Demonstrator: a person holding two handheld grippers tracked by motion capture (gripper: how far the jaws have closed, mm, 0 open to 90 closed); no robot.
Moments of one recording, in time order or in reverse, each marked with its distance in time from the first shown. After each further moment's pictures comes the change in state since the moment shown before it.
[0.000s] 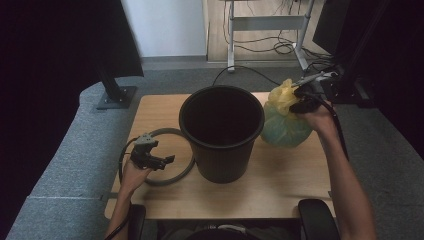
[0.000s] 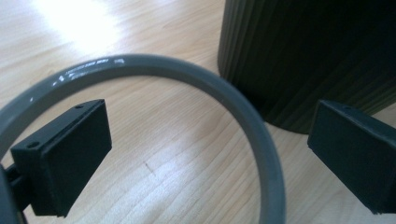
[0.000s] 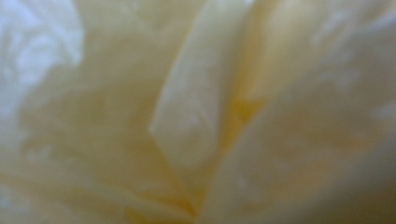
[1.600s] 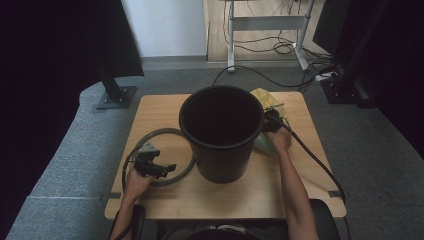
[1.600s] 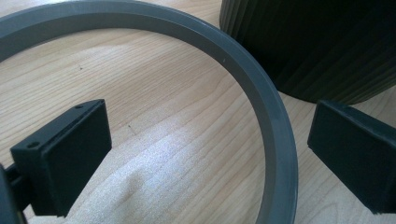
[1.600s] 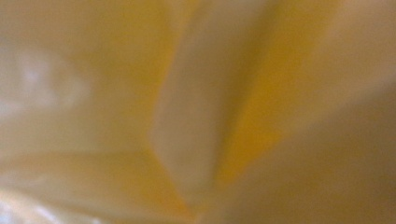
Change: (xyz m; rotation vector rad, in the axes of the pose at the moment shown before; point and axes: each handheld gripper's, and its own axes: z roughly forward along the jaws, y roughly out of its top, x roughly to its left) left arm -0.002 -0.030 0.018 0.055 -0.014 -0.051; right arm 0.017 -0.063 0.201 0.056 -0.050 0.225
